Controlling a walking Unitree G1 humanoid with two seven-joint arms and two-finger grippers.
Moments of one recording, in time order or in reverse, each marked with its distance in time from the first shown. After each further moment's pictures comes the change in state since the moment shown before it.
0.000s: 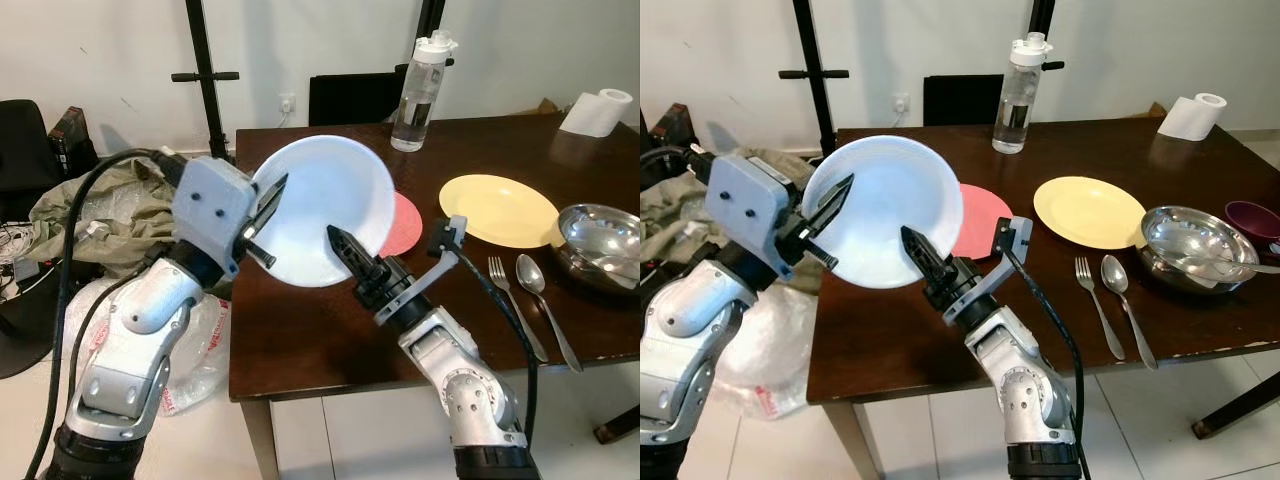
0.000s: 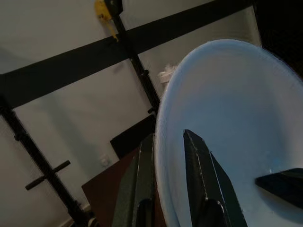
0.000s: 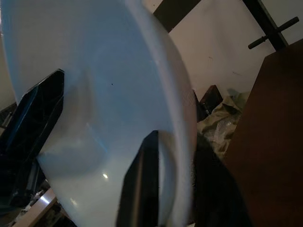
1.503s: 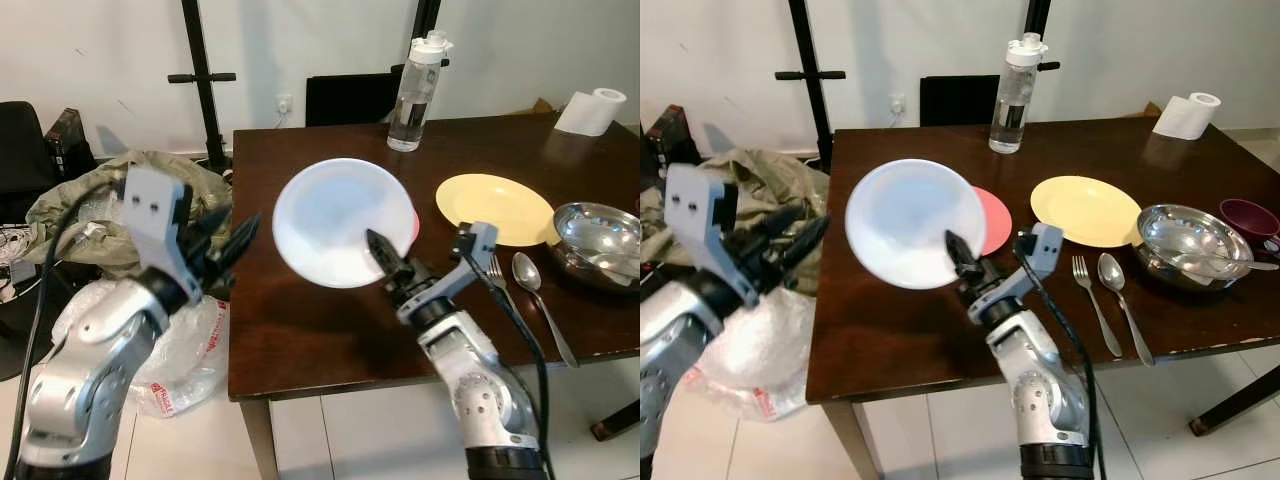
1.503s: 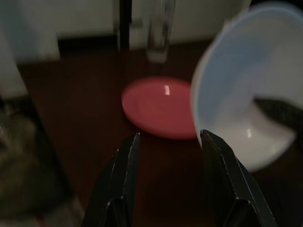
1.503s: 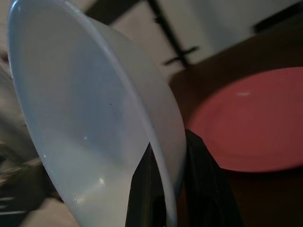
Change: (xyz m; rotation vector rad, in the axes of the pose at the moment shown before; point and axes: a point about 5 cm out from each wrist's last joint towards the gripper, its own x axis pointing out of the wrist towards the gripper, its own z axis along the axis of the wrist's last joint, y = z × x) left arm -0.048 0.008 -0.044 -0.520 0.364 -0.027; right arm -0.024 -0.038 0.016 -0.266 -0.043 -0.354
